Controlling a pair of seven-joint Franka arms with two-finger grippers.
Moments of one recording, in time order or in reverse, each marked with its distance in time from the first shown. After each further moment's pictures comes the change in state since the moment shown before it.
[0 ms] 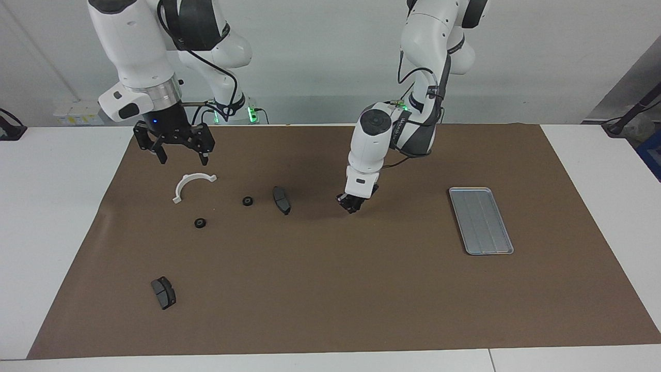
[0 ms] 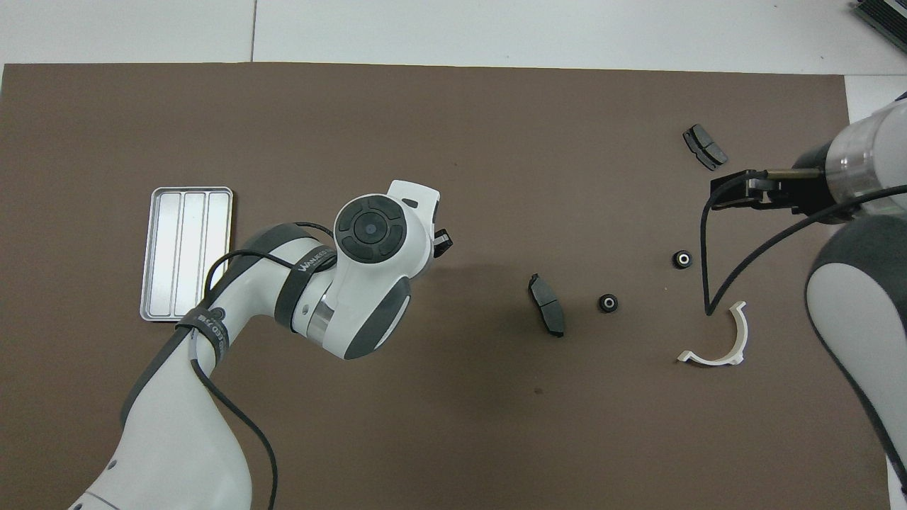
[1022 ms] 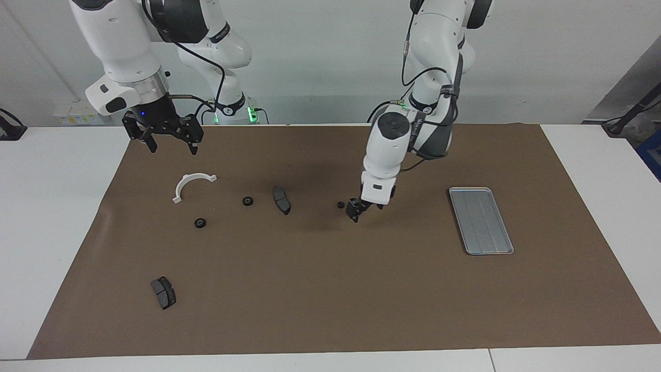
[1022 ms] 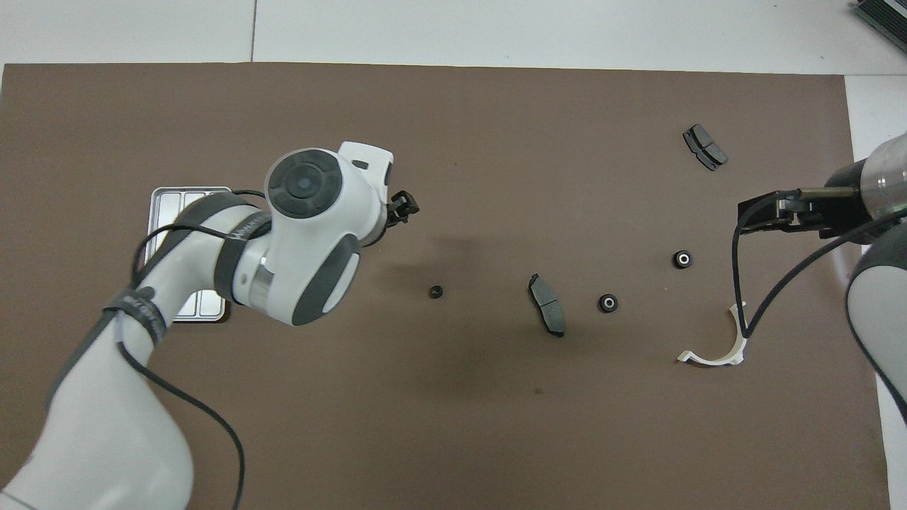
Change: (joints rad) left arm 0.153 -0.057 0.033 0.062 0.004 -0.097 0.154; right arm -0.032 -0.019 0.005 -0.016 0.001 -0.085 -0.020
